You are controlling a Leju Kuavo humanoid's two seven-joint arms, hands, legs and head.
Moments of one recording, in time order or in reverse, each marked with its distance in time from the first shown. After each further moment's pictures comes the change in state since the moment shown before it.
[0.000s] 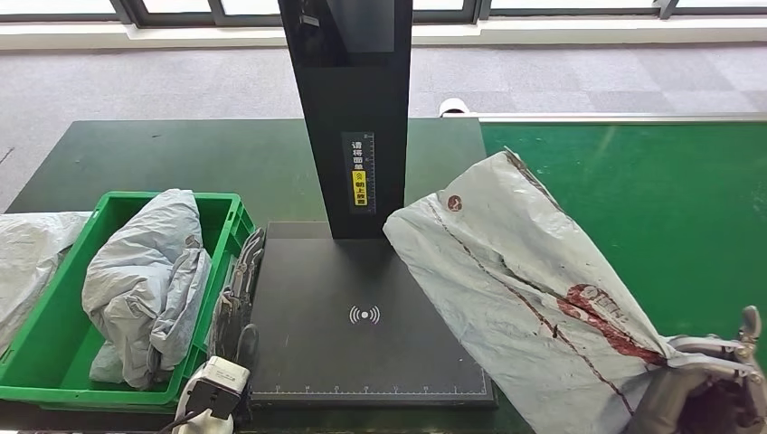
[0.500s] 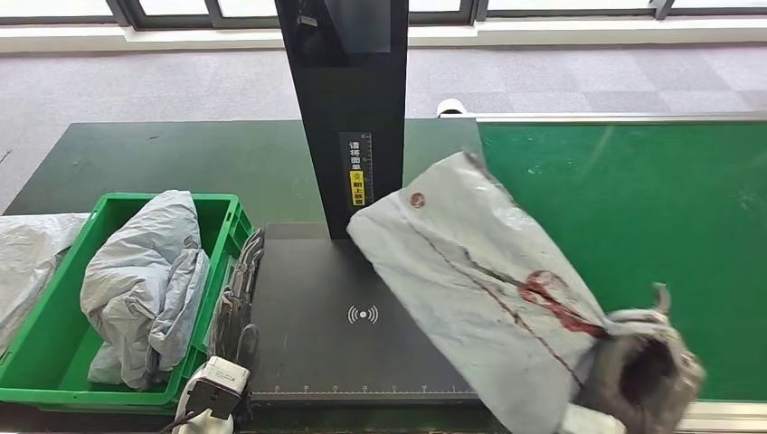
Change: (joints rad) left arm -0.005 -0.001 -0.001 0.002 0.001 -0.008 0.000; right arm -0.103 -0.025 0.063 0.237 -0.052 0.170 0.114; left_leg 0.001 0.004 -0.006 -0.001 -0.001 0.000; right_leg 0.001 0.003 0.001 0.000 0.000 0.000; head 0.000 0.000
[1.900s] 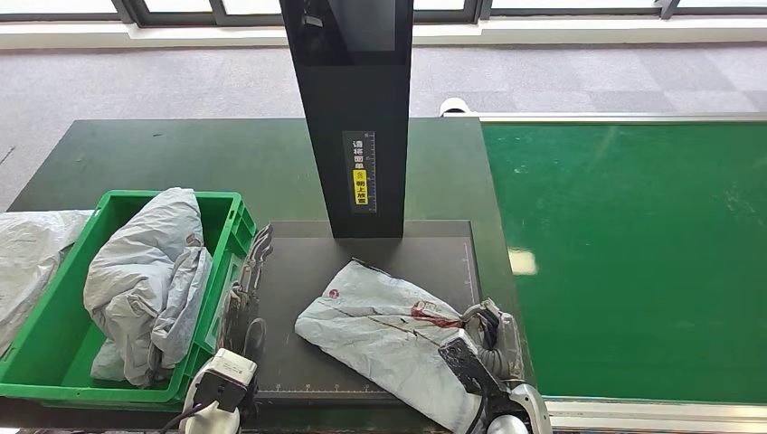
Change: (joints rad) left arm -0.025 -0.008 -0.004 0.034 0.002 -0.006 0.000; right arm -0.281 0.025 -0.013 0.761 0.094 0.137 0.031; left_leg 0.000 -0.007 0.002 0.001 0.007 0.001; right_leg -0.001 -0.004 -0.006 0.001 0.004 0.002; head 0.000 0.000
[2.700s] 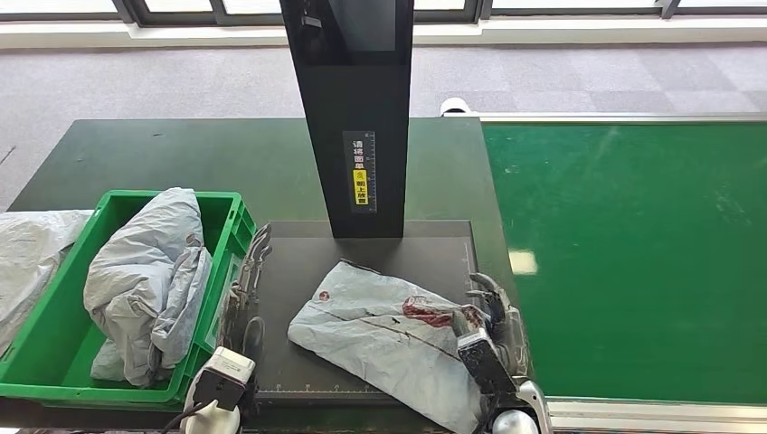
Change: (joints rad) left arm -0.004 0.000 0.000 0.011 0.018 0.006 0.000; right arm 0.013 0.005 -0.001 -0.076 -0.212 0.089 -0.129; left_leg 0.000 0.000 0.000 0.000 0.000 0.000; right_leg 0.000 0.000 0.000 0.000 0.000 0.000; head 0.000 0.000
